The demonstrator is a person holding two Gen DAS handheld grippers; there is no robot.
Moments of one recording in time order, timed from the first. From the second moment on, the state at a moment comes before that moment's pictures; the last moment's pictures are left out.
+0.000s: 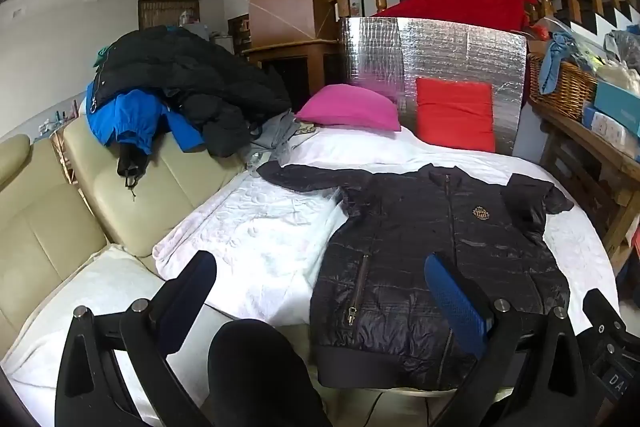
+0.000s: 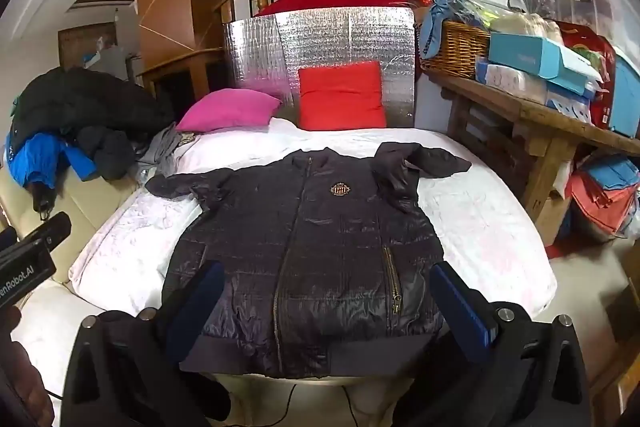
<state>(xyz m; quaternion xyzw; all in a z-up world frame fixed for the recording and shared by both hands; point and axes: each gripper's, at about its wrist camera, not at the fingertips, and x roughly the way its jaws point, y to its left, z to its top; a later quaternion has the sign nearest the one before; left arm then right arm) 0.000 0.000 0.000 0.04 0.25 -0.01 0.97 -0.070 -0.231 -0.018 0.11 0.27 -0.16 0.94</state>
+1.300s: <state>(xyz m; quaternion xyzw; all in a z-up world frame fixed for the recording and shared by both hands) -0.005 0.007 0.006 0.03 0.24 0.00 0.97 -0.072 -0.228 -0.014 0.11 0.25 -0.16 0.95</state>
